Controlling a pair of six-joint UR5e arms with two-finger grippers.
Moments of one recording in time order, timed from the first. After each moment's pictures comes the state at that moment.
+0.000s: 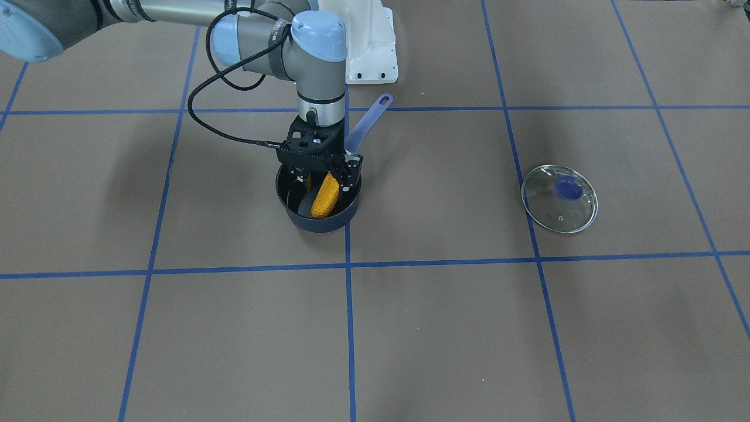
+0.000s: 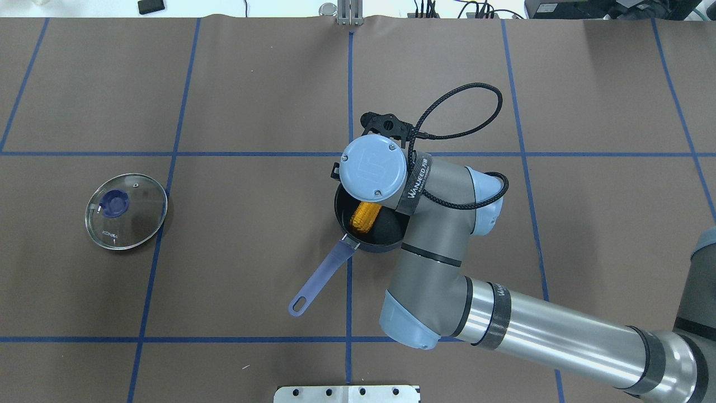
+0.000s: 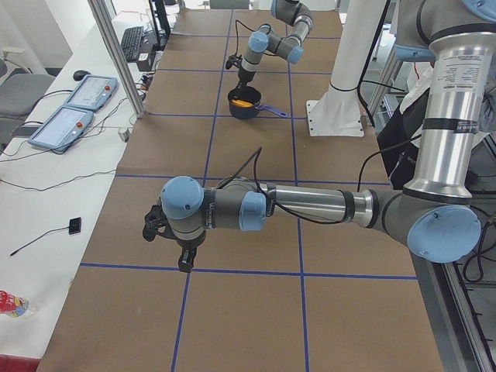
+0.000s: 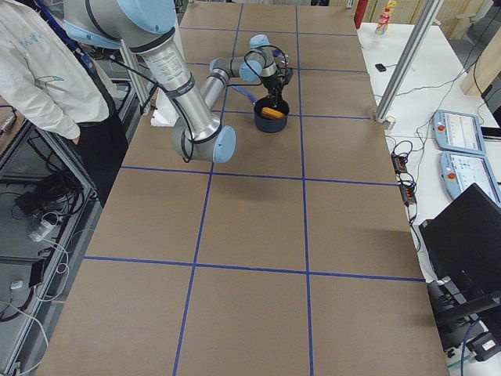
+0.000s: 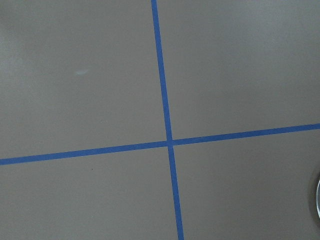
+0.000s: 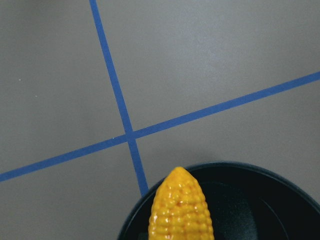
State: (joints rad) left arm -1.66 -1.65 -1.57 -1.57 -2.44 0.12; right arm 0.47 -0.80 1.63 -1.62 1.55 1.55
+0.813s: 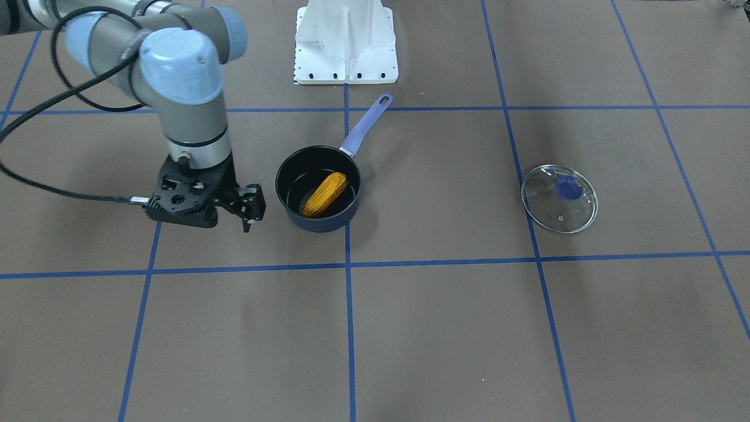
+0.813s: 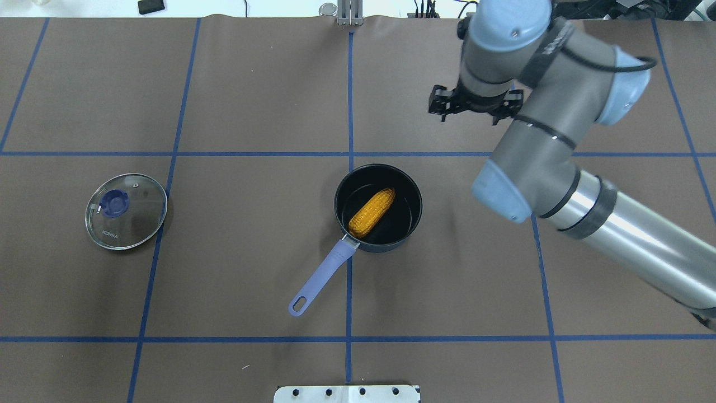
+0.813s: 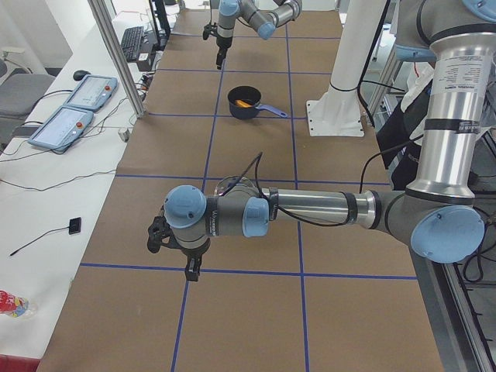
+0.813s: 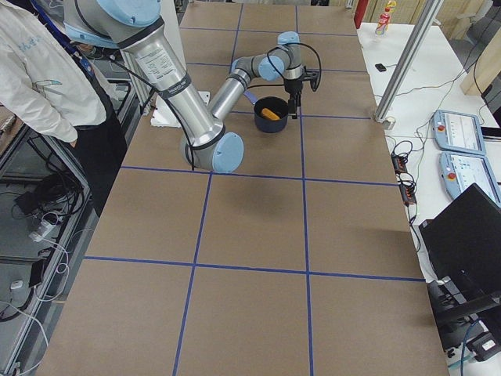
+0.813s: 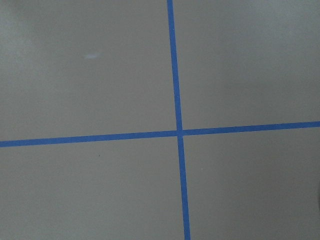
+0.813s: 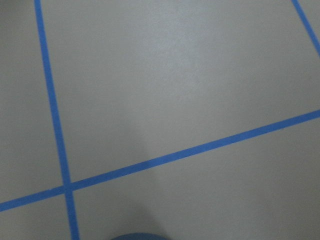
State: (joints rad) left arm -1.66 -1.63 -1.55 -1.56 -2.40 0.05; right arm 0.84 -0.92 1.71 -1.76 1.90 1.00
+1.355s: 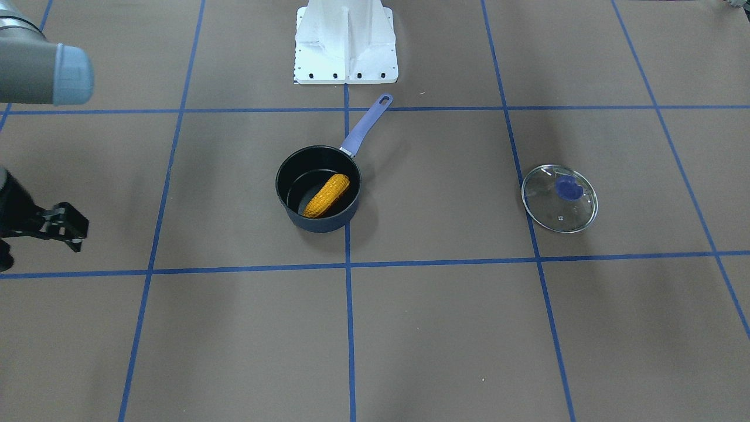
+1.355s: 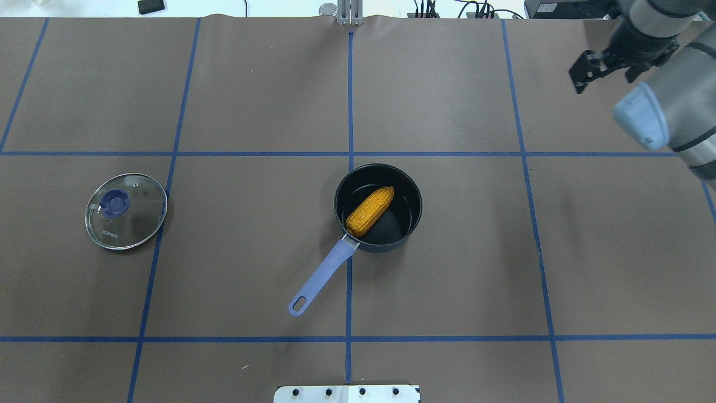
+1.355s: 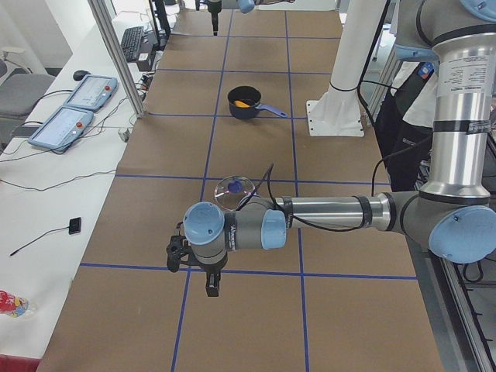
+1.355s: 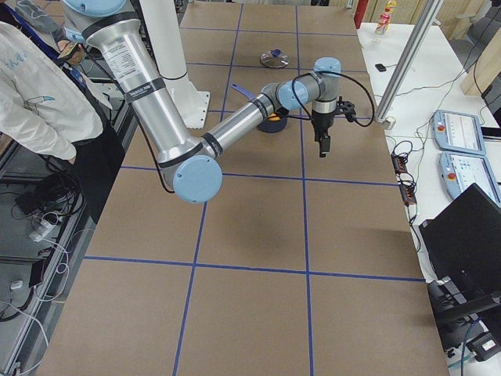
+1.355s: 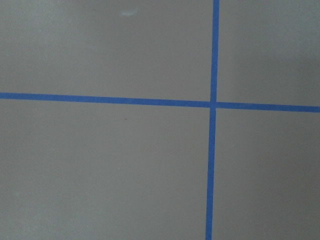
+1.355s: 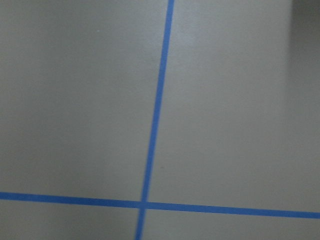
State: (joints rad) left arm -1.65 -1.55 -1.57 -1.56 -2.38 0.03; right arm 1.18 -1.15 1.70 -1.77 2.11 0.34
